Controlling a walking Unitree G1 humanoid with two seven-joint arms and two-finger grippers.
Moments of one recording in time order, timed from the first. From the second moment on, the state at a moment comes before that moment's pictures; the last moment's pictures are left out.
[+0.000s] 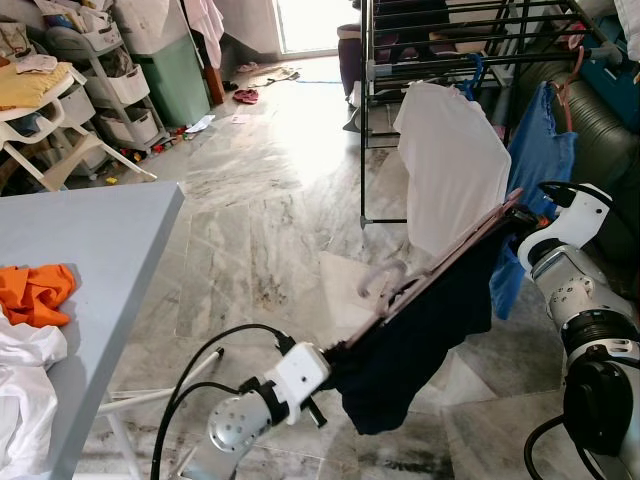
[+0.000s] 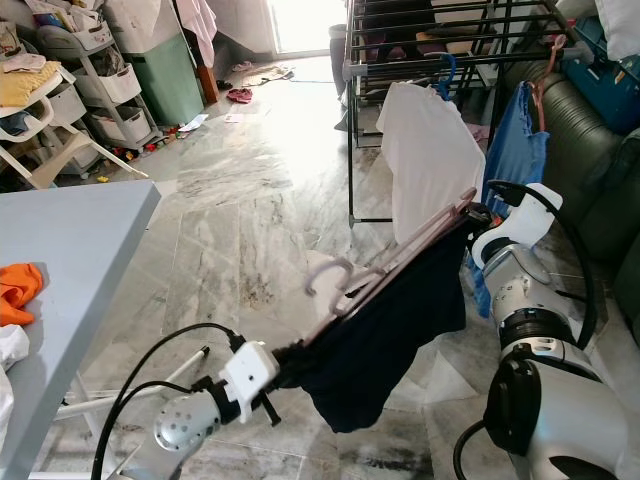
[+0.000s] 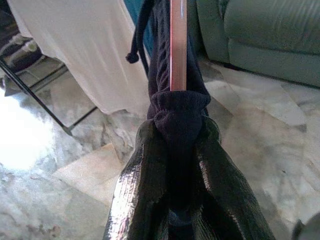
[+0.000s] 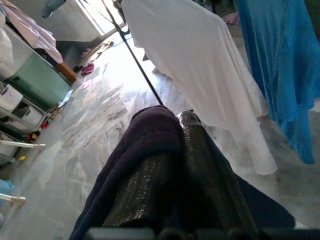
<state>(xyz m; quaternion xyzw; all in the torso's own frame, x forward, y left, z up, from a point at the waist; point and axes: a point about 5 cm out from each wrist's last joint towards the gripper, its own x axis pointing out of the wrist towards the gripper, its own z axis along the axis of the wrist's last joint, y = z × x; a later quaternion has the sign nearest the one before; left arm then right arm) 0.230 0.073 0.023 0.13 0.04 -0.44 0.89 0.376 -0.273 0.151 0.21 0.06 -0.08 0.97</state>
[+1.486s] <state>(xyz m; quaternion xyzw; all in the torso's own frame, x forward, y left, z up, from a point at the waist) 0.243 0.080 0.020 0.13 0.09 -0.39 0.91 0.378 -0.270 0.159 0.12 0.06 -0.05 0.99</state>
